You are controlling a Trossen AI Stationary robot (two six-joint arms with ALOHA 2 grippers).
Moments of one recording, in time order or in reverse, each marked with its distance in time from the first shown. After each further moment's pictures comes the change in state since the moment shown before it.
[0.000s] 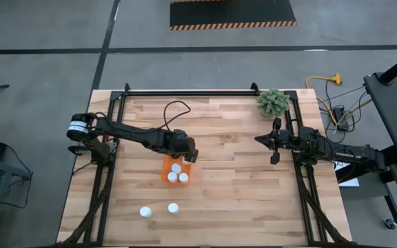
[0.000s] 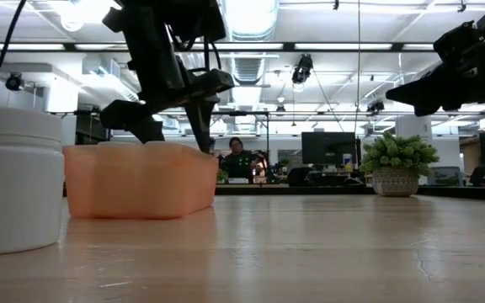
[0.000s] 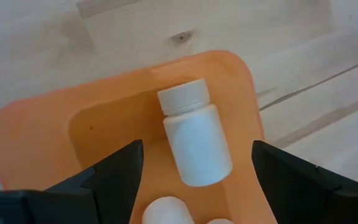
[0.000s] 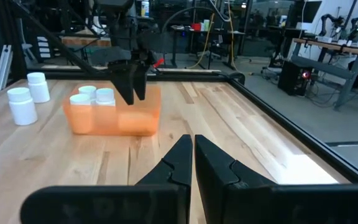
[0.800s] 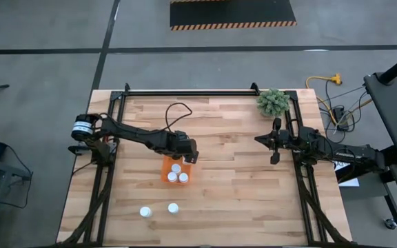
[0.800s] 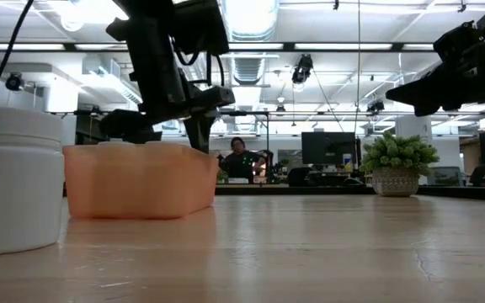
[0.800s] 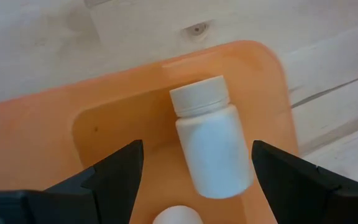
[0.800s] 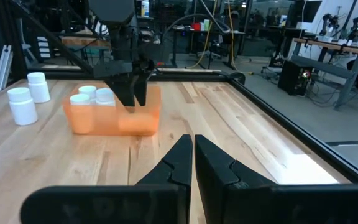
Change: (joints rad) left arm 0.003 0.047 -0.001 -0.001 -0.002 -0.001; right arm 0.000 0.000 0.000 0.000 0.000 0.001
